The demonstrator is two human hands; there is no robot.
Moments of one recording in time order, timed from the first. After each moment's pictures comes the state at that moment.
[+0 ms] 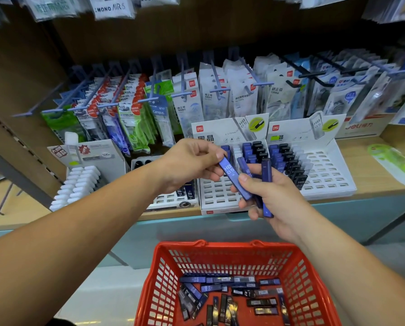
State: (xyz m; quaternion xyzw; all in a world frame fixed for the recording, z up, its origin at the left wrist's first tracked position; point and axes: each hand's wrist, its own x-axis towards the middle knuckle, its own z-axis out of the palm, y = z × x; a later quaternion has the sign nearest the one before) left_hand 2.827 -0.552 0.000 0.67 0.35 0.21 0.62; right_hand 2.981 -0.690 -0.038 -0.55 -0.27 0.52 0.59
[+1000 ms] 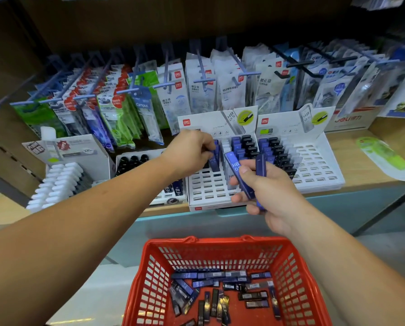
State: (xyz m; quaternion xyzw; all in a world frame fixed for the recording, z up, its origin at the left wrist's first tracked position) left_hand 2.861 -0.523 -0.023 0.91 0.35 0.17 0.15; right_hand 2.989 -0.690 -0.037 -0.61 -0.23 0.49 0.58
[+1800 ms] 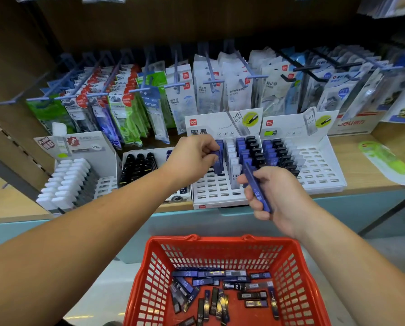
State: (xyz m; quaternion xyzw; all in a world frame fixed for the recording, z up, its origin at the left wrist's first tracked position) left_hand 2.847 -0.544 -0.029 0.84 0.39 0.25 0.27; right_hand 2.998 -0.695 -0.036 -0.62 -0.21 0.56 0.51
